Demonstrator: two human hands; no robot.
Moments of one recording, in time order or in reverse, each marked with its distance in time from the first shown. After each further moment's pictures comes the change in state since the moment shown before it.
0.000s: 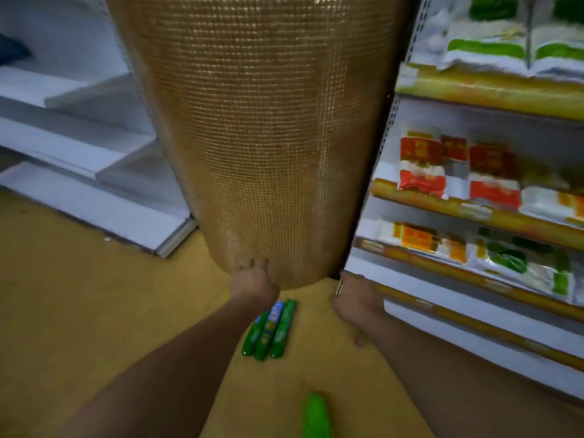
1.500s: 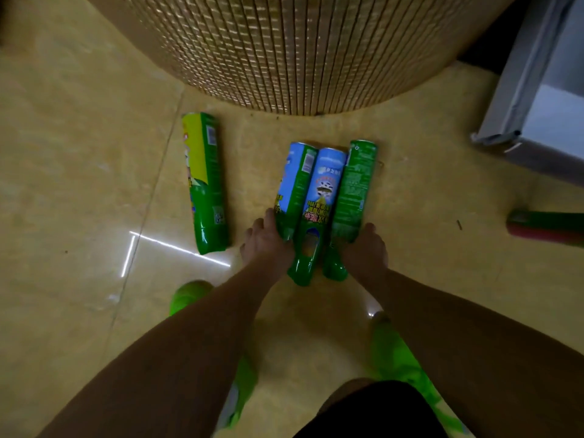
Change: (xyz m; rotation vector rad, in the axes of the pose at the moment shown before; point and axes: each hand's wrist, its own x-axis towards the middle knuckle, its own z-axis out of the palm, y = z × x) left_hand 0.379 -0.326 0.603 -0.146 -0.461 -0.310; right_hand 0.442 0.004 0.667 0.392 -0.328 0.592
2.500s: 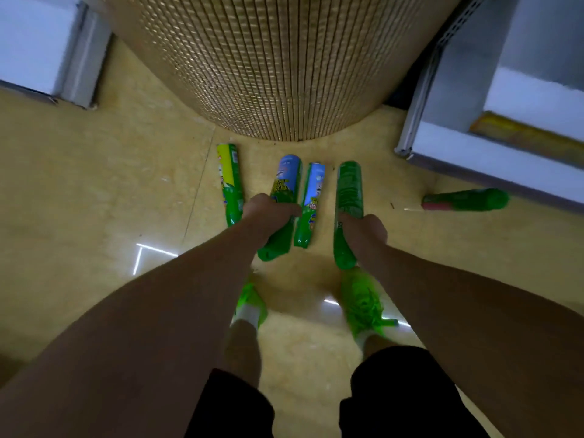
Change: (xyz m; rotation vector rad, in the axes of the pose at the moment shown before) left_hand -0.196 0.100 -0.199 -0.382 -0.131 -0.215; right_hand -0.223 -0.040 -0.171 0.332 0.067 0.169
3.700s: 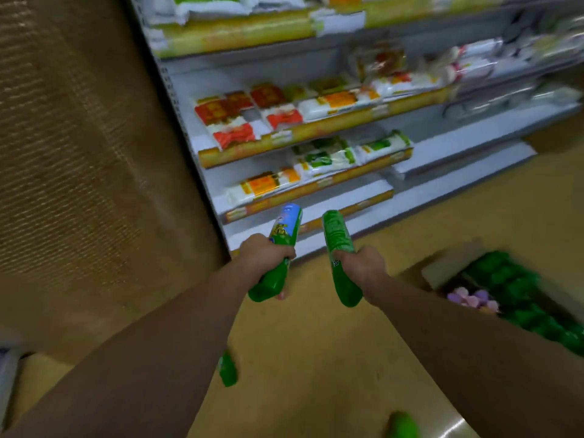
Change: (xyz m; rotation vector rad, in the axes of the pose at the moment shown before) left_hand -0.583 0.098 0.083 0.390 -0.189 0.830; right_hand -0.386 0.226 -0.410 0.615 0.474 -0.146
